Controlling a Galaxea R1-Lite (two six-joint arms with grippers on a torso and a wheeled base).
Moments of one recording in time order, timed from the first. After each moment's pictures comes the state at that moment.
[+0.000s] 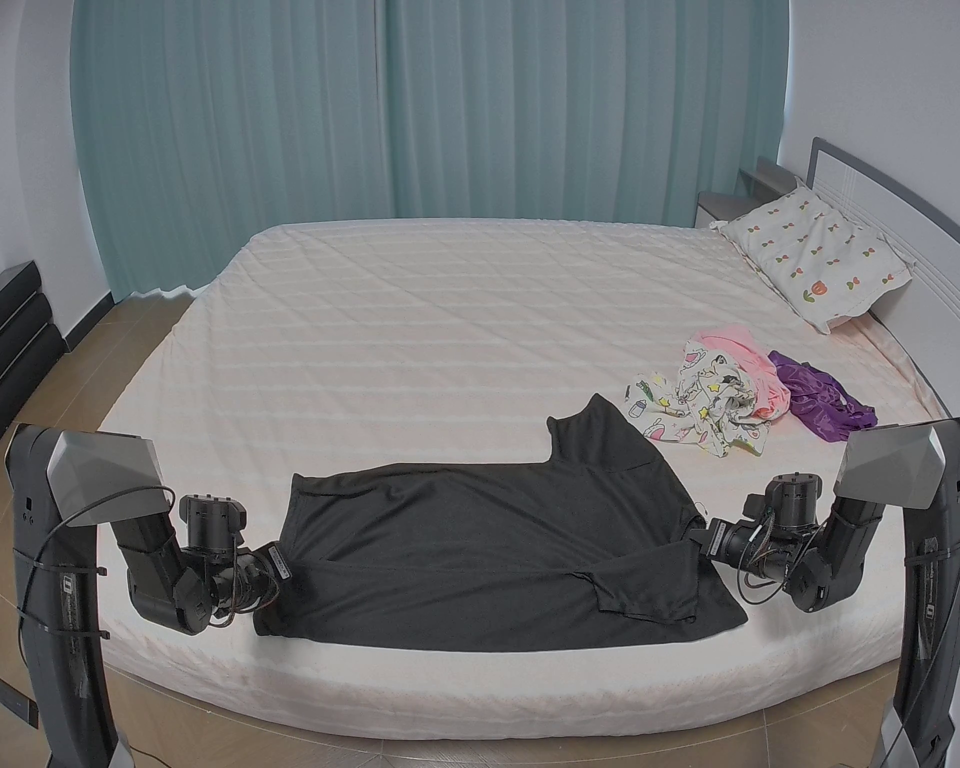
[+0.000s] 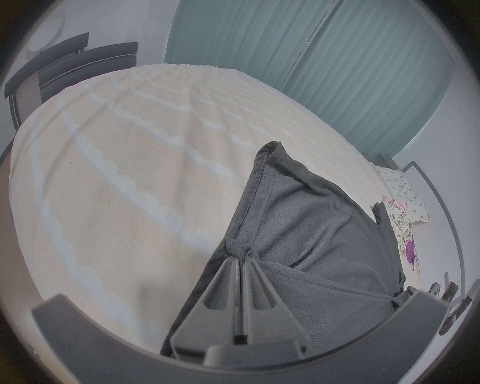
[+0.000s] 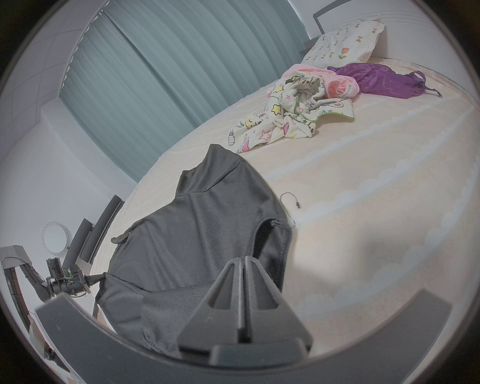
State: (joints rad) left arm -0.04 2.40 -0.63 -1.05 -0.03 -0.54; right arm 0.06 2.46 -0.70 -1.21 0.26 0.42
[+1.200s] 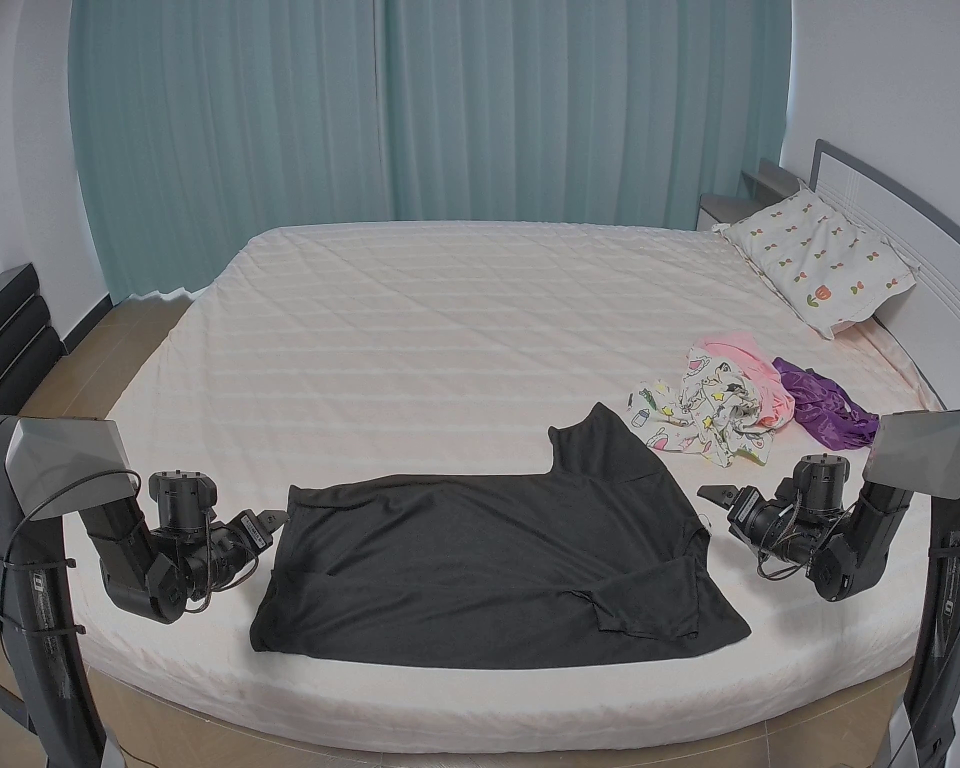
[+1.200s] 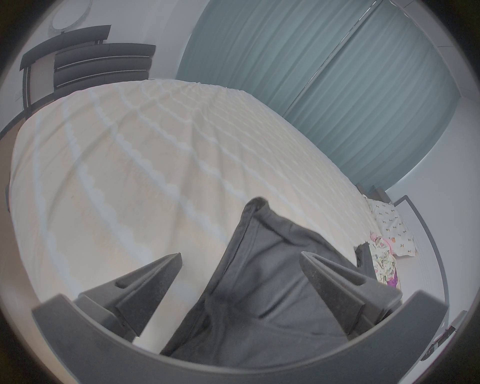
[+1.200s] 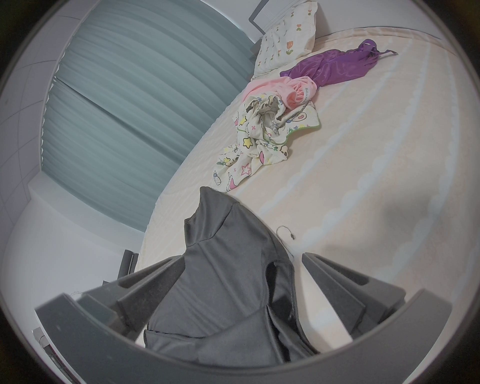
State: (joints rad) left arm 0.01 2.28 -0.59 -1.09 -0.04 -0.65; right arm 0.02 2.35 -0.64 -1.23 0.25 0.77
